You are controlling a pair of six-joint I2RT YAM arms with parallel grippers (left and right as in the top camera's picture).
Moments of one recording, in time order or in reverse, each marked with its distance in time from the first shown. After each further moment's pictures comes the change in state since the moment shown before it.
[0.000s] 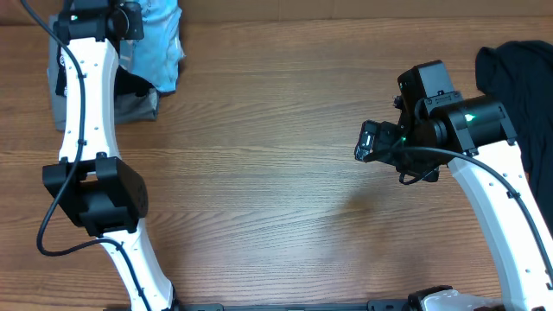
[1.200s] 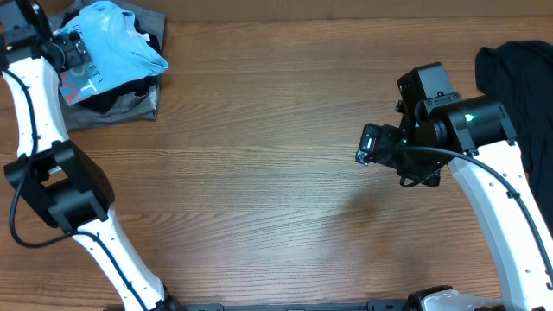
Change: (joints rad) left arm 0.281 0.149 -0.008 0.072 0.098 -0.134; right arm 0.000 0.000 0.000 -0.031 -0.001 0.027
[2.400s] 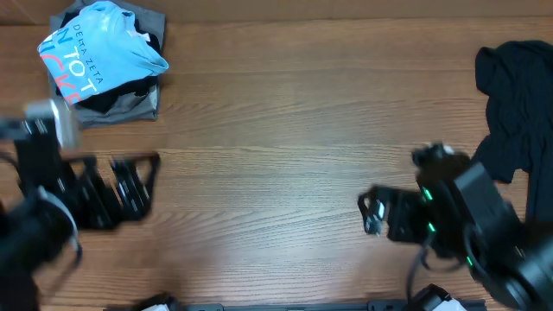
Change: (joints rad) left arm -0.045 -1.217 -0.227 -0.918 0.651 0.114; right arm 0.374 -0.478 -0.058 -0.054 0.169 0.206
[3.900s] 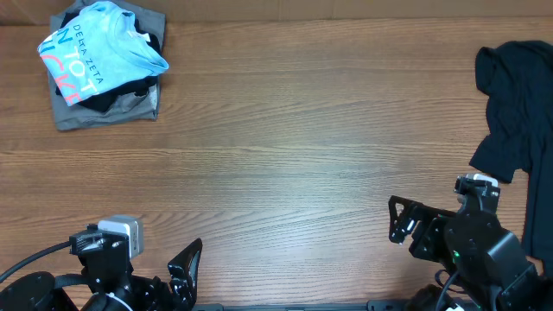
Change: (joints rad) left arm -0.006 -0.511 -0.585 0.137 0.013 0.067; right arm 0.029 -0.285 -0.280 0.166 0.272 0.098
